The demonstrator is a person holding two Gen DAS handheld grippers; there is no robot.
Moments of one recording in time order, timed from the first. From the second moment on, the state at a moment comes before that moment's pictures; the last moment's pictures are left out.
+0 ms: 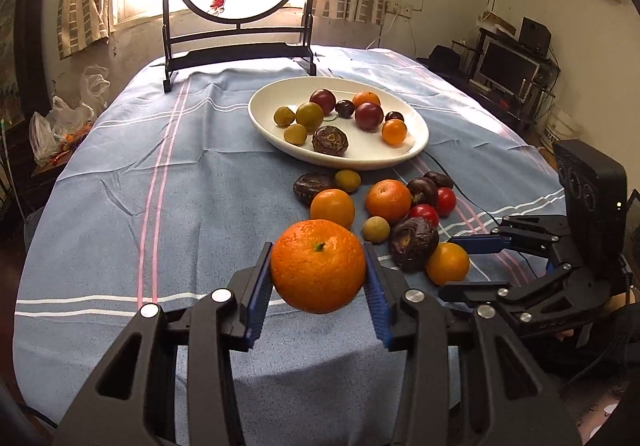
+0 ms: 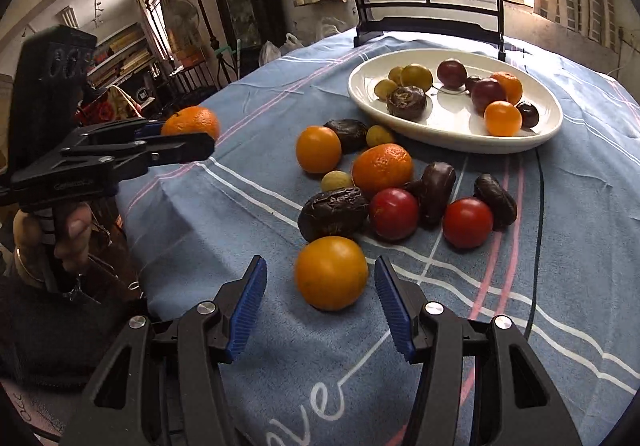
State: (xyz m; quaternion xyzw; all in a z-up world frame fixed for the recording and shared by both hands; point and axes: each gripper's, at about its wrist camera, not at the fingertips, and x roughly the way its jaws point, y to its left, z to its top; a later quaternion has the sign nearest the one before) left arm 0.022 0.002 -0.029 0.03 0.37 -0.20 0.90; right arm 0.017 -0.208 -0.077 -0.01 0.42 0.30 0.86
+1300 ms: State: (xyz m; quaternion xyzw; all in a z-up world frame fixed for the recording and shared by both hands) left arm 0.191 -0.112 -0.027 0.04 0.39 -0.27 0.88; right arm 0.190 -0.304 -0.020 0.09 0.35 0.17 0.92
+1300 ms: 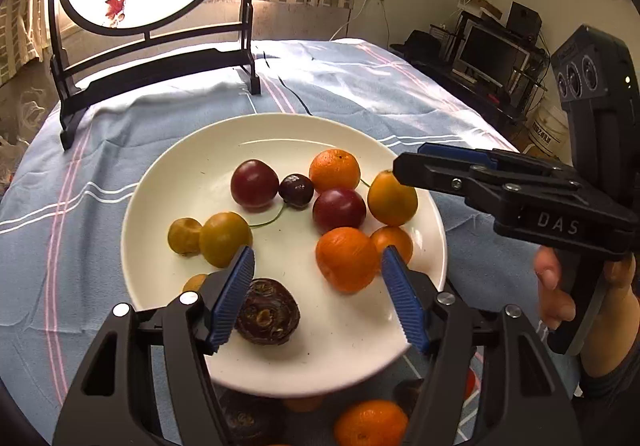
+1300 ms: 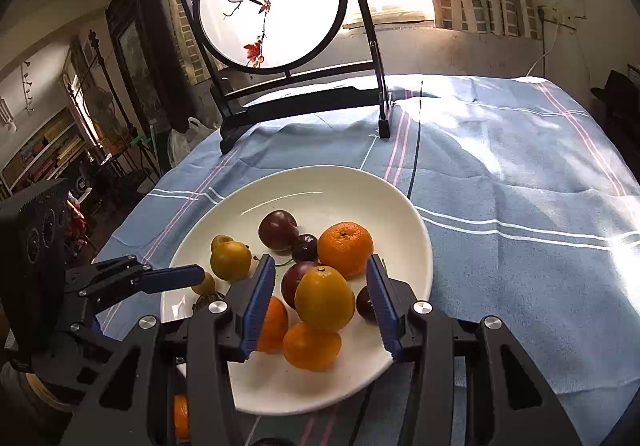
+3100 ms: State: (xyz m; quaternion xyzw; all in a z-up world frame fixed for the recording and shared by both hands) left arm 0.020 -0.028 -0.046 0.00 0.38 -0.25 0.89; right arm 0.078 -0.253 -0.078 0.00 0.46 0.24 0.86
